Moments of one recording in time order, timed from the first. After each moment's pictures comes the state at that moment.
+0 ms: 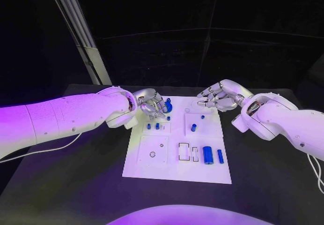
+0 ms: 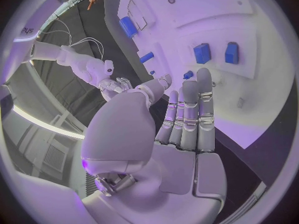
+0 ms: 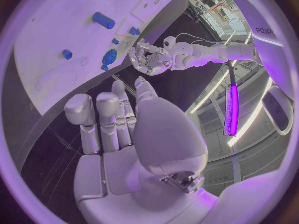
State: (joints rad) left arm 1.34 -0.70 -0.23 1.36 -0.84 -0.15 -0.04; left_hand 1.32 -0.18 0.51 -0.02 0.06 0.72 0.17 0.58 0.24 0.80 0.11 0.67 0.33 1.14 0.02 0.94 0.68 0.17 1.09 0.12 0.71 0.53; right arm 1.15 -0.82 0.07 1.48 -1.01 -0.26 0.08; right_hand 1.43 0.00 -0.10 0.21 0.31 0.93 0.16 0.09 0.07 1.10 0.07 0.68 0.74 1.42 -0.01 0.99 0.88 0.11 1.19 0.11 1.29 1.02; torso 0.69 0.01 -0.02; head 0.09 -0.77
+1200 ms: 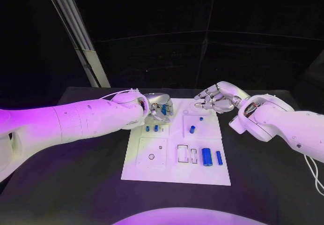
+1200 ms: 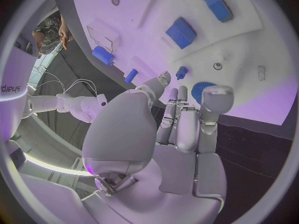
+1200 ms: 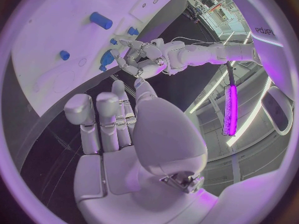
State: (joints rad) left arm 1.32 -0.55 -0.24 1.22 -1.24 -0.17 0.00; left_hand 1.33 -0.16 0.41 -0.02 0.06 0.89 0.15 0.38 0.07 0.87 0.09 0.58 0.10 1.46 0.00 1.37 1.11 0.14 1.40 0.10 1.05 0.88; right arm 1.15 -0.82 0.07 1.48 -1.01 -0.26 0.08; right_hand 1.44 0.01 -0.10 0.21 0.31 0.93 0.16 0.09 0.07 1.10 0.07 0.68 0.73 1.42 -0.01 0.99 0.88 0.11 1.19 0.11 1.29 1.02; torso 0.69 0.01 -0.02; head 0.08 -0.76
